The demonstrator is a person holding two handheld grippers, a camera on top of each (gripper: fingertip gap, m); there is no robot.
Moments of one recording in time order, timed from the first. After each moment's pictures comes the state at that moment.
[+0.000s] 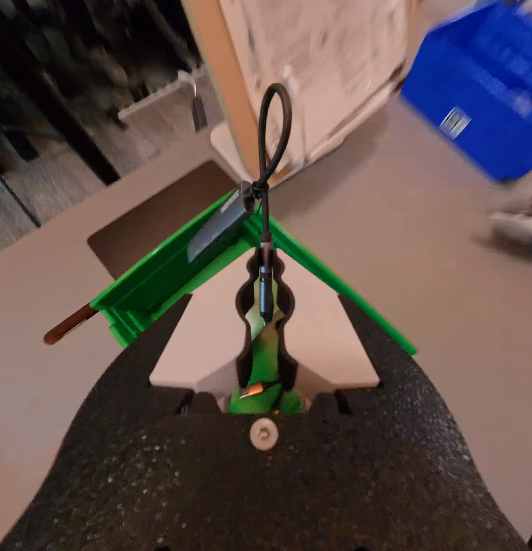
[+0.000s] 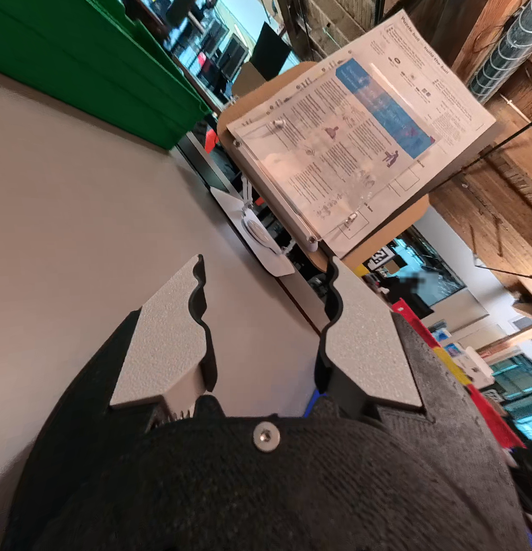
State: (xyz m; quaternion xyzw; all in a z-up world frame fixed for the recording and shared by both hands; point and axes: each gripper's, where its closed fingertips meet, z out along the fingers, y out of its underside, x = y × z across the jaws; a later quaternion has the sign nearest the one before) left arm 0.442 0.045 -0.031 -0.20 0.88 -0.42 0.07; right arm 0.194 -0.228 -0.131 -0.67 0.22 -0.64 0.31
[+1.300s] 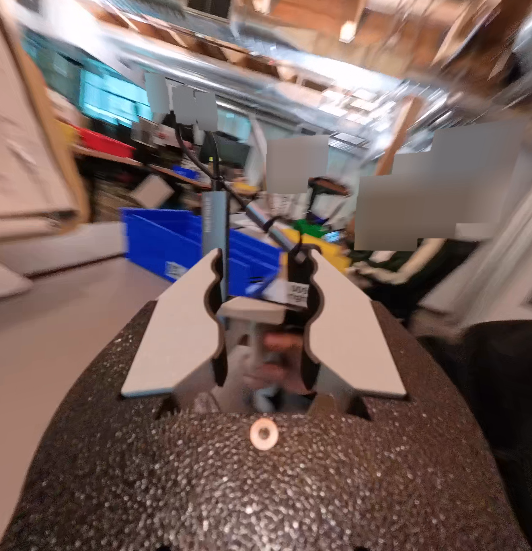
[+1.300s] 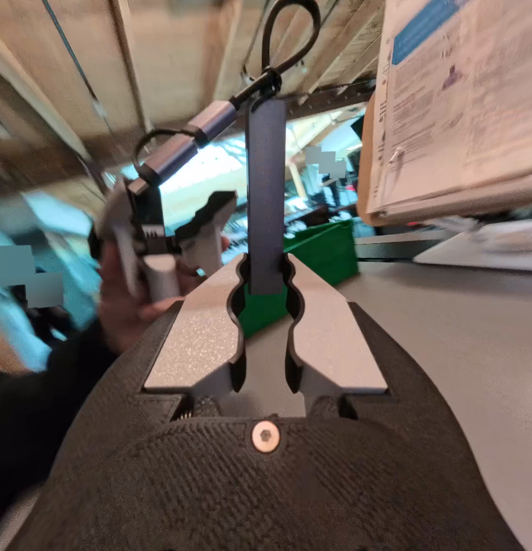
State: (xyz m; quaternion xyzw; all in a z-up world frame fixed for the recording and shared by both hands) left arm 0.170 -0.135 -0.041 -0.07 0.63 -0.75 -0.18; right arm 0.206 -0.137 -0.091 -0.45 0.37 -0.21 0.78
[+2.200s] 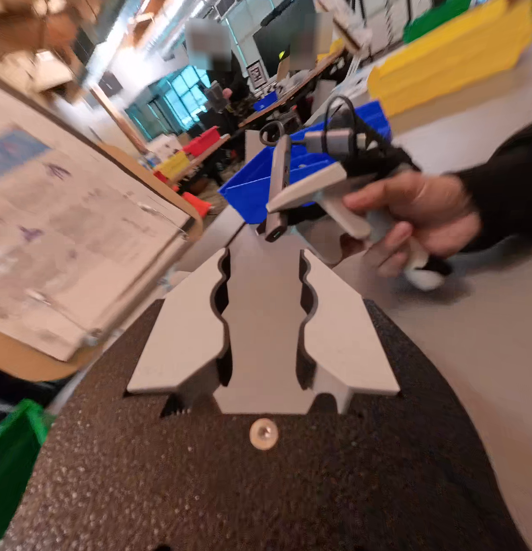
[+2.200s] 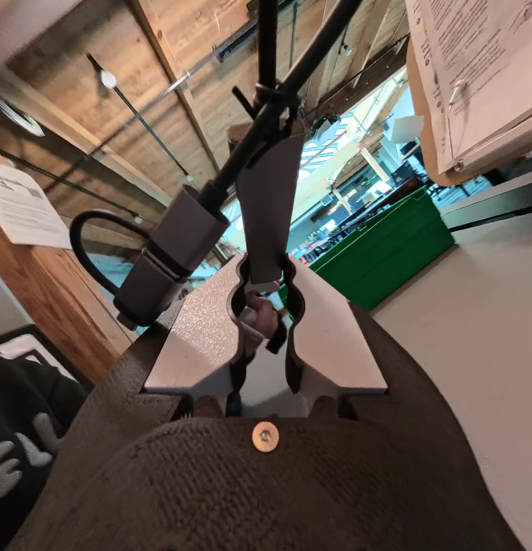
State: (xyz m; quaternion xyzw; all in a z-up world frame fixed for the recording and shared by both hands) left arm 0.186 -0.116 -0.092 0.12 0.73 -0.63 0.21; right arm 0.192 -0.139 -0.079 -0.37 0.37 -0.01 0.85
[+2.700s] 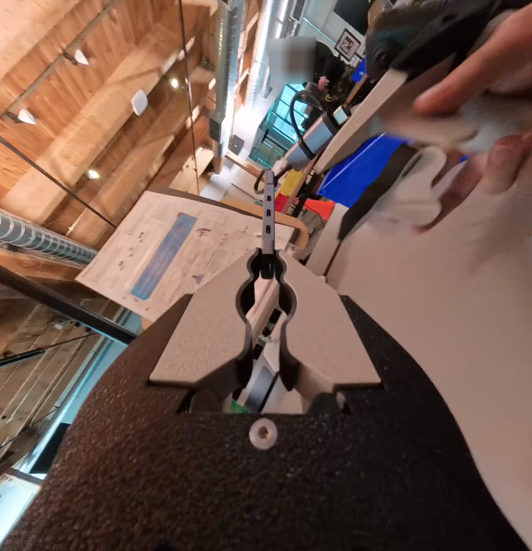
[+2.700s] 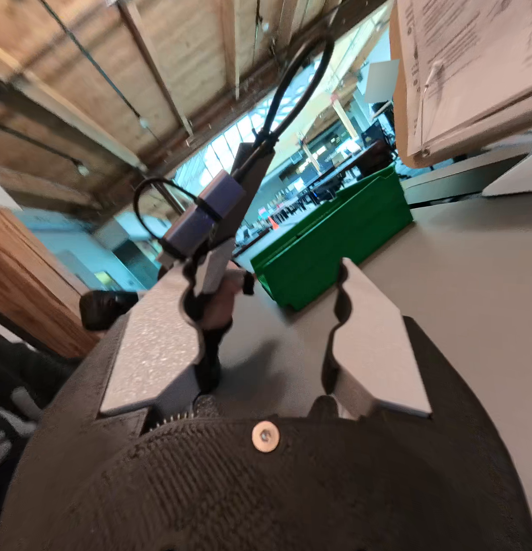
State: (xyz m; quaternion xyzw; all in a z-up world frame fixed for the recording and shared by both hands) left arm 0.201 -0.106 -0.062 0.19 0.62 -0.56 0.51; right arm 0.191 -0.150 -0.087 -0.46 0.40 -0.04 0.79
